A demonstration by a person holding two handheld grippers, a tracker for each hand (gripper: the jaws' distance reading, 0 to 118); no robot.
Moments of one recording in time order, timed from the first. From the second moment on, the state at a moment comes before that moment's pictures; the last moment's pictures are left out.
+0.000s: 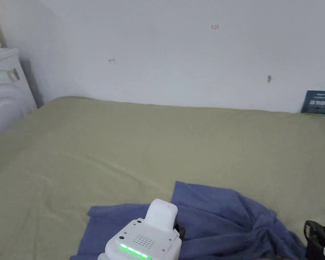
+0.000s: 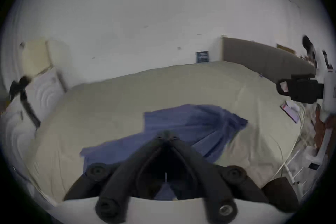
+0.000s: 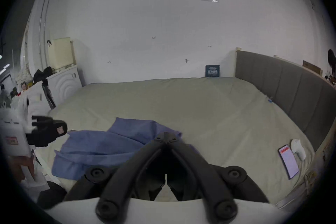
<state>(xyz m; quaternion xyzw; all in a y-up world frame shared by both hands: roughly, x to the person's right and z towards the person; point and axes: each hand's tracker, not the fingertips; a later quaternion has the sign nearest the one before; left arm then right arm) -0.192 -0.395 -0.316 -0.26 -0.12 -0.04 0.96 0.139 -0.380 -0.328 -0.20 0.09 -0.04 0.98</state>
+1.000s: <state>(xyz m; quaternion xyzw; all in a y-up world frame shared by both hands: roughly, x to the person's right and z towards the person) -0.403 -0.457 -0.467 -0.44 0.05 0.04 0.89 0.210 -0.480 -0.459 -0.41 0.05 0.05 0.91</state>
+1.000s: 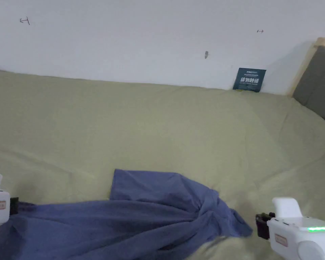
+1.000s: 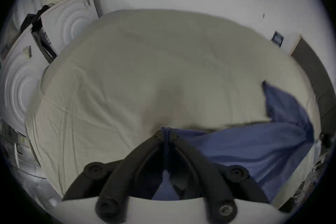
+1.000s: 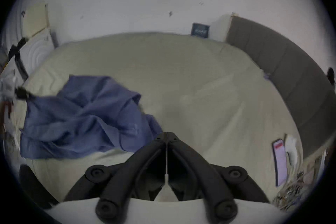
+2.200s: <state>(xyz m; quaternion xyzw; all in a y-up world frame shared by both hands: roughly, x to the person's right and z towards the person) -0.413 -0.108 -0.576 -0.15 0.04 -0.02 0.99 0.223 -0.100 -0.549 -0.10 0.02 -0.02 0.99</state>
